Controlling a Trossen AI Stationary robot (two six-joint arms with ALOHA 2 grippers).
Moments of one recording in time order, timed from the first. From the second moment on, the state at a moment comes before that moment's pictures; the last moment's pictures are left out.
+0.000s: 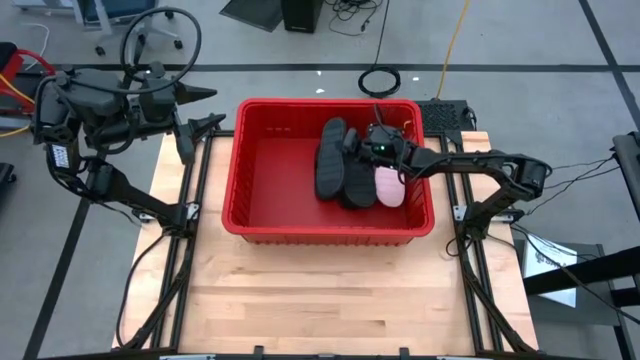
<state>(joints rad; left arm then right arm) 0.03 1.32 2.33 -1.28 -0.44 0.12 -0.44 1.54 0.89 0.29 0.05 1.37</state>
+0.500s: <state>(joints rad) 0.03 1.32 2.33 -1.28 -0.42 0.11 -0.44 1.54 0.89 0.26 0.04 1.36</state>
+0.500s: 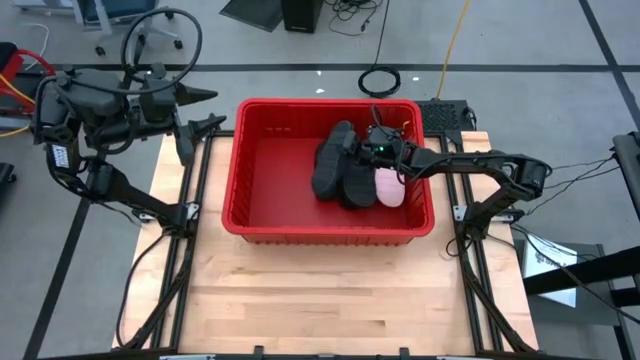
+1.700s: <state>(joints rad) 0.03 1.33 2.33 -1.31 -0.40 0.10 -0.42 1.54 0.93 0.51 -0.11 1.20</state>
